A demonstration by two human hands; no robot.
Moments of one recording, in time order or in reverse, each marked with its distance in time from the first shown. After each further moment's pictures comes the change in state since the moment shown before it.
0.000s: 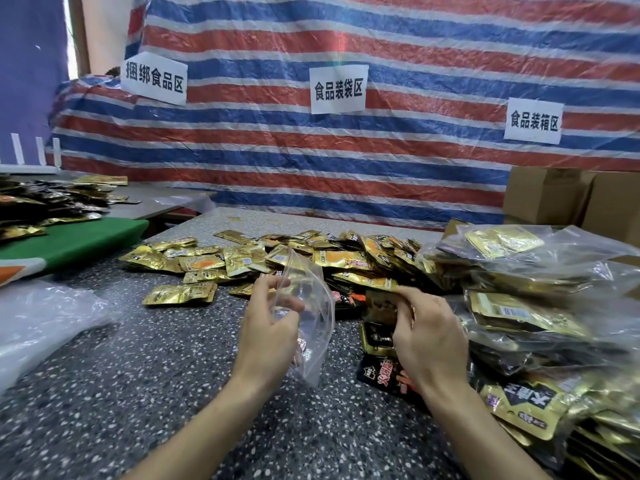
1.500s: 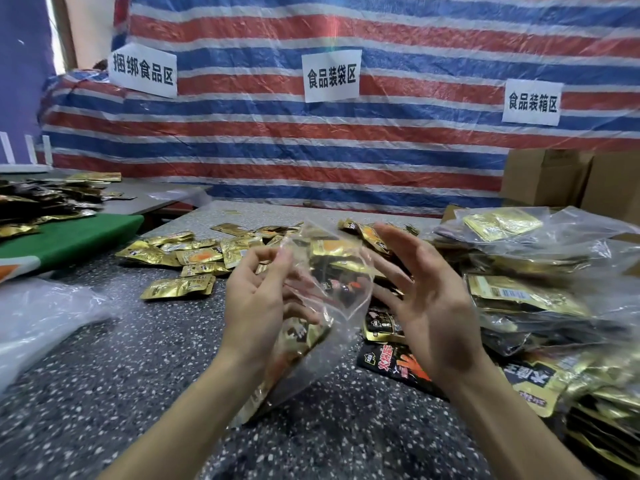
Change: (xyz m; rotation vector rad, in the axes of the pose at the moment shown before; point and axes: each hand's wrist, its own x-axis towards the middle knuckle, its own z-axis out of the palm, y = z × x) left_hand -0.001 0.028 -0.005 -0.483 -0.052 0.112; right_hand 0.011 -0.039 -0.034 1.383 -0.317 0.276
